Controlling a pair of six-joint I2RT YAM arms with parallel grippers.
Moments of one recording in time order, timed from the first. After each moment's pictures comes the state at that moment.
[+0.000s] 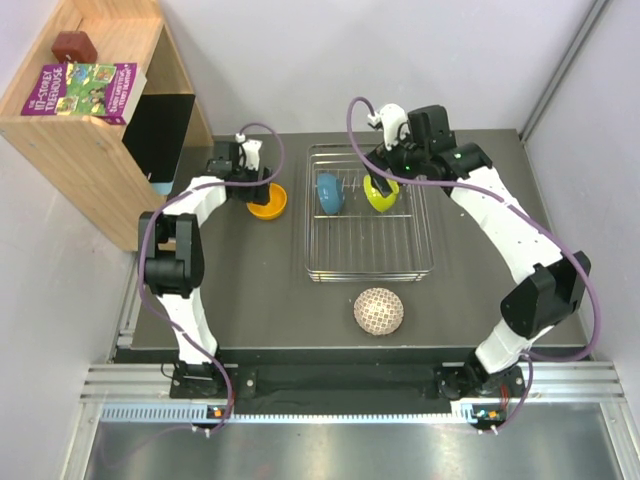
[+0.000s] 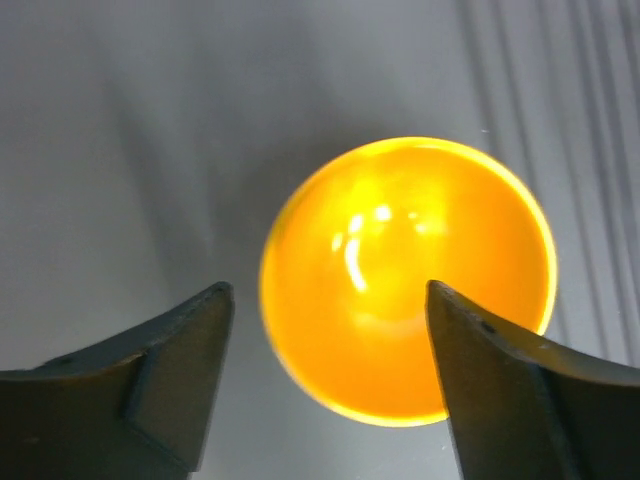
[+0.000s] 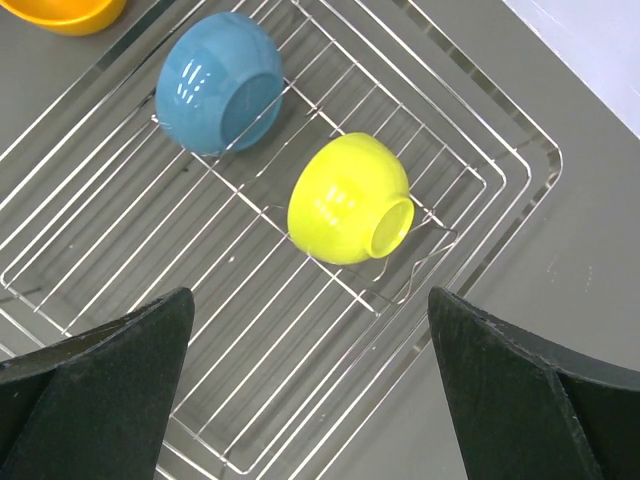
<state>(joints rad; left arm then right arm) -0.07 1.95 1.46 -0.34 0.17 0.12 0.45 1.64 1.70 -0.71 -0.12 -0.29</state>
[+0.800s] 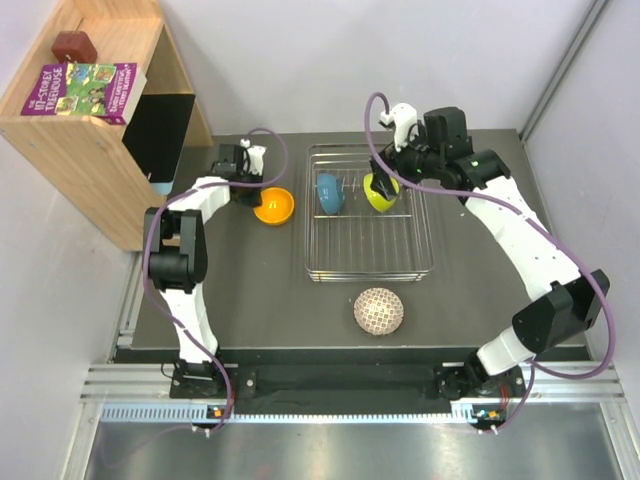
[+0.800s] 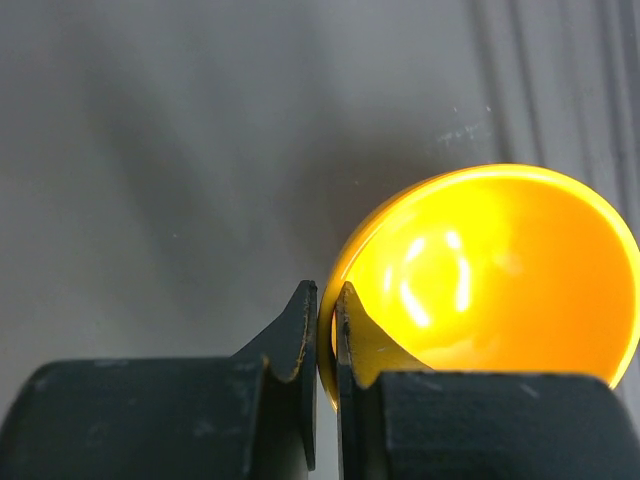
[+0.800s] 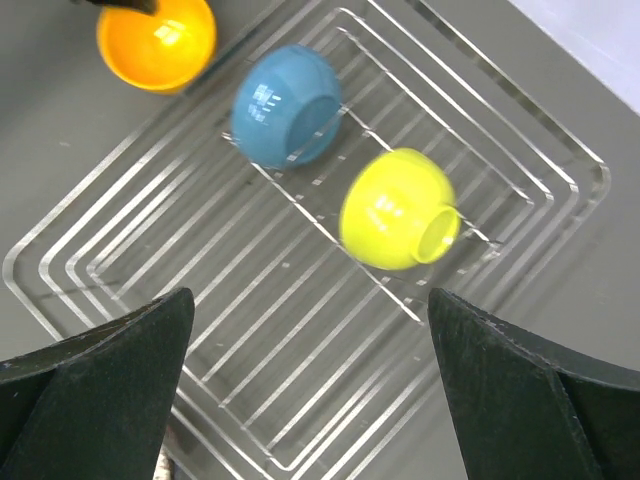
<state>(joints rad) -0.09 2.01 1.47 -0.36 0.18 0.12 0.42 1.53 1.63 -0.69 -0.25 -0.24</state>
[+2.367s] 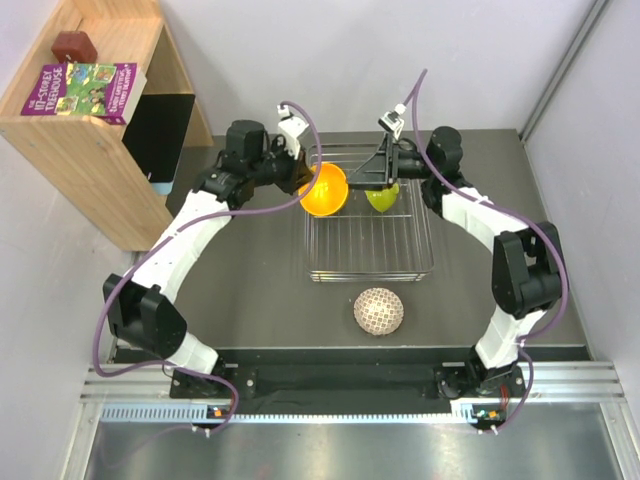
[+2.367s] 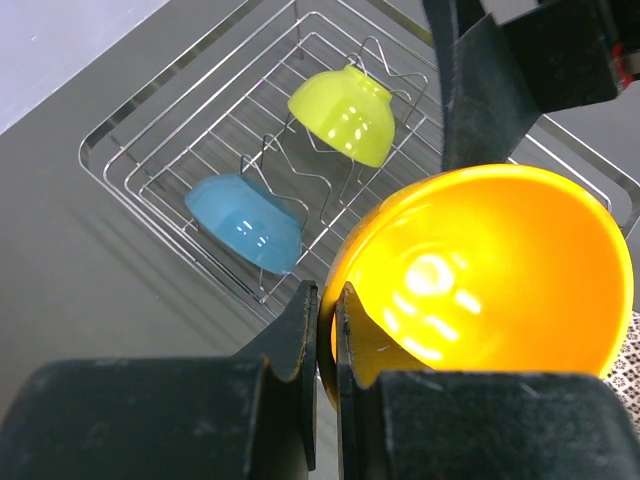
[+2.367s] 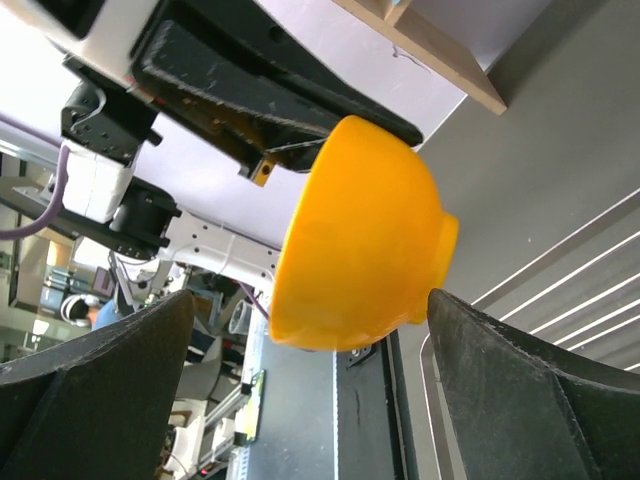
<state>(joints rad) -0.39 1.53 1.49 -0.41 0.47 0.13 0.31 1.76 1.27 0.64 -1.22 1.13</state>
